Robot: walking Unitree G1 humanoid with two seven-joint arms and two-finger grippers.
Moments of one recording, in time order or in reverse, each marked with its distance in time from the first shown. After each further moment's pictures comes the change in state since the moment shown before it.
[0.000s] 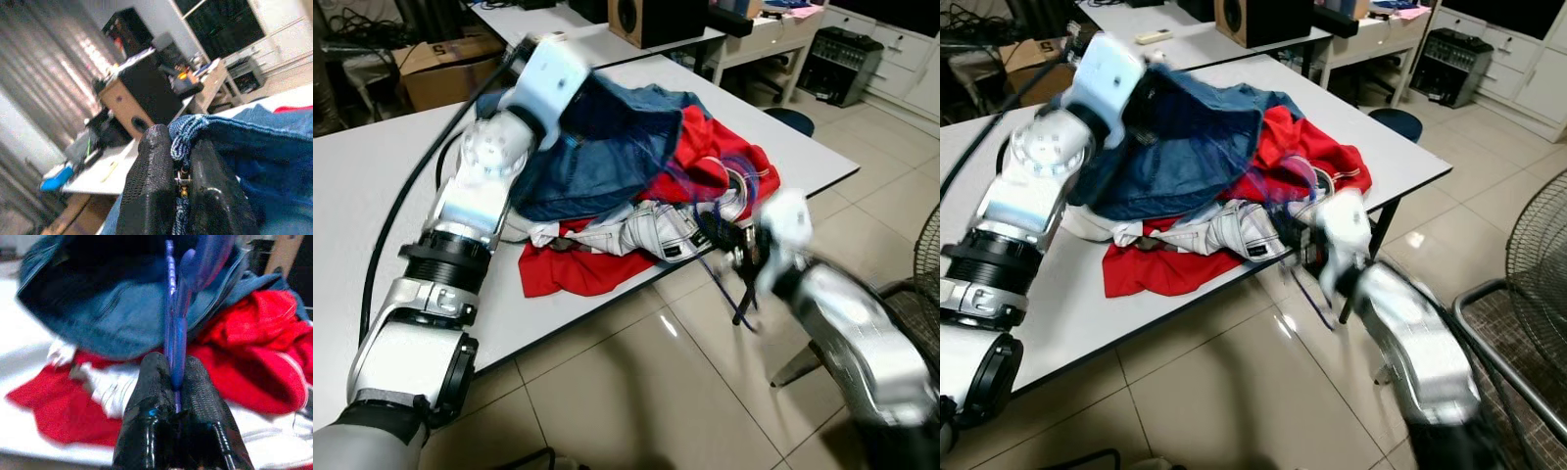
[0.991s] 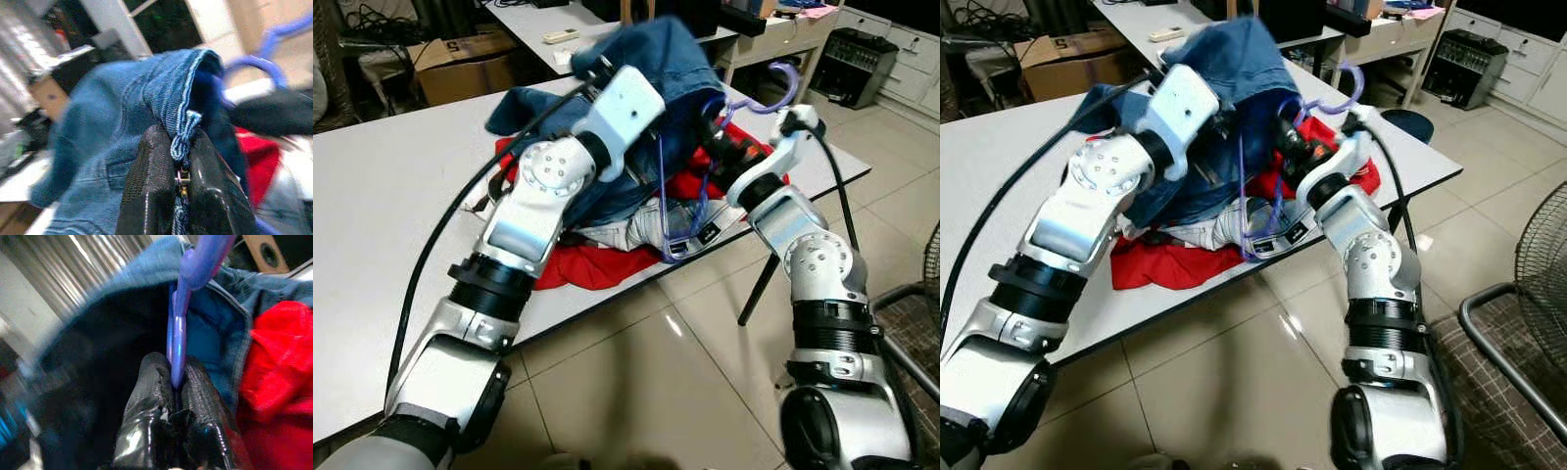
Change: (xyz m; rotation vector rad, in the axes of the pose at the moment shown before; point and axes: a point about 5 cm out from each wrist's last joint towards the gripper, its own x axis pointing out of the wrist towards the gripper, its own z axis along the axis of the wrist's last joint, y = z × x) left arm 0.004 -0.058 0.019 -0.139 -0.001 -0.201; right arm 0.070 -0.028 0.035 0.607 -0.185 -0.088
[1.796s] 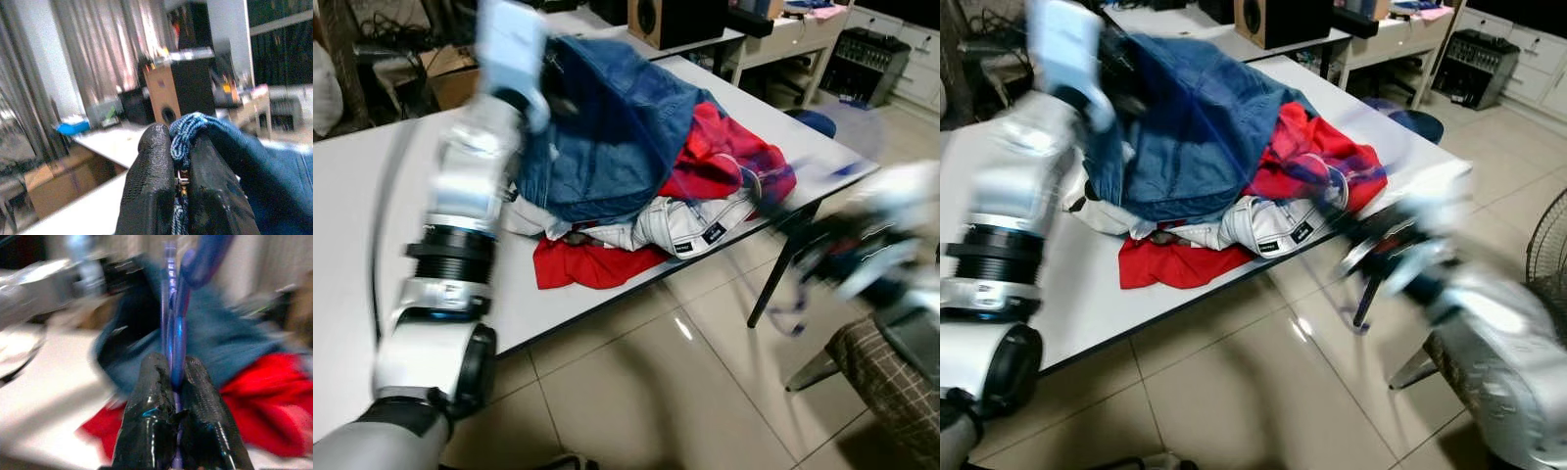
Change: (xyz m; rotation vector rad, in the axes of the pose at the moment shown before) left arm -0.035 0.093 -0.005 -0.262 -0.068 0.503; right arm -0.135 0.029 0.042 -0.542 0.001 0.181
